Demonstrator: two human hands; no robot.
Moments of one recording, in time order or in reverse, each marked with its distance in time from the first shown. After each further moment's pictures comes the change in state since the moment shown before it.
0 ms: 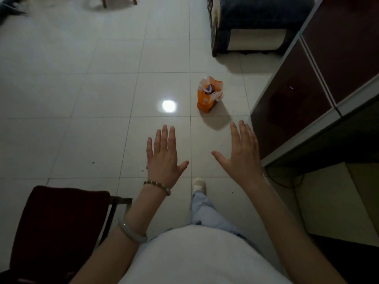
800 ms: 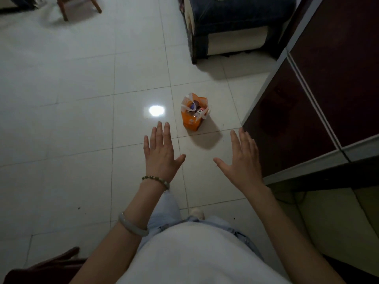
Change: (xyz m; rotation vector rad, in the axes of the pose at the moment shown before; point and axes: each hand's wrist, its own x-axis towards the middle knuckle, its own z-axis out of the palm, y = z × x) left_hand 0.297 0.056 0.001 -0.054 -0.063 0.082; right_hand 0.236 0.085 0.008 -0.007 -0.055 0.164
